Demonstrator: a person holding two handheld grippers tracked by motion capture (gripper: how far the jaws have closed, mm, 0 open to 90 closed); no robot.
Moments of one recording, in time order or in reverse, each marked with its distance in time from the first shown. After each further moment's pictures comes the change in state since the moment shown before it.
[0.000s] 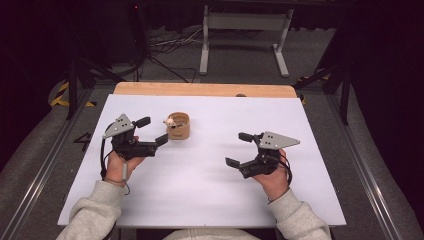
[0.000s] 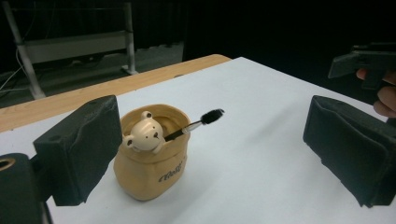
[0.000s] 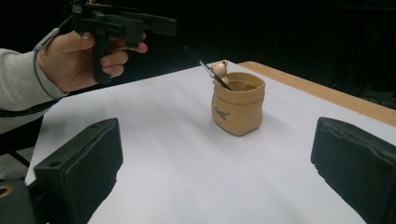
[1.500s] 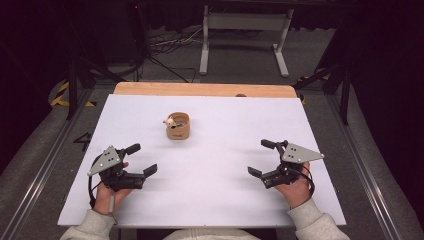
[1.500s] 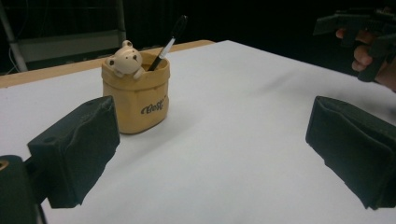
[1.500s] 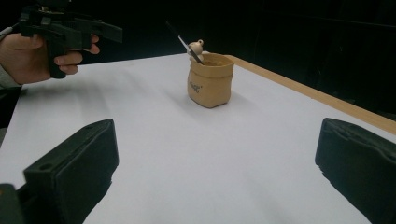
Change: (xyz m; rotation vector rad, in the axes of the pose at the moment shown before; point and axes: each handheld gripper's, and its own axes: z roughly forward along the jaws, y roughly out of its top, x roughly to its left) left arm -0.018 -0.065 -0.042 -0.011 -0.017 0.033; right arm -0.009 -0.032 -0.053 0.000 -0.069 -0.090
